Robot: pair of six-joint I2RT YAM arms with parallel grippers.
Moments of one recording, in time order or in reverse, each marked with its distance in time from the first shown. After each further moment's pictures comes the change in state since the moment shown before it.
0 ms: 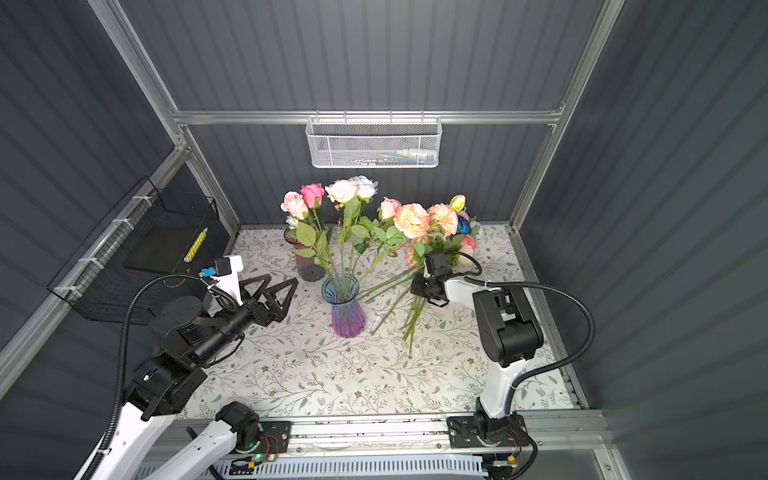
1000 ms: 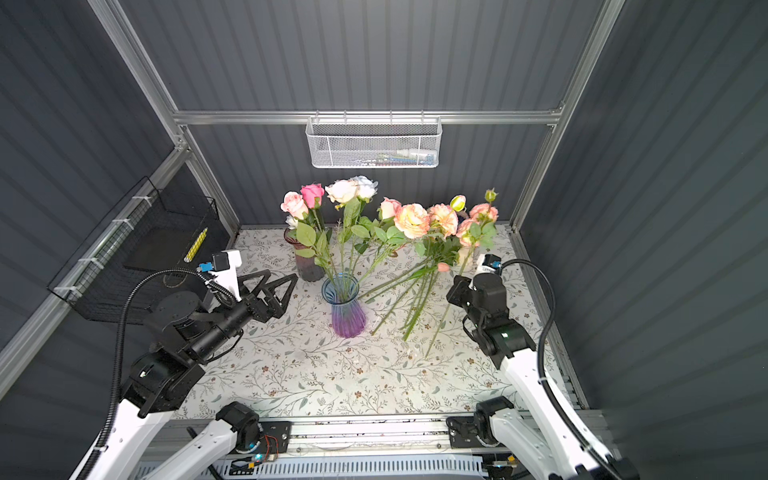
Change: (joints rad) left arm 0.000 0.034 0.064 -0.011 0.011 0.002; right arm -0.039 -1.027 -0.335 -0.145 0.283 0.069
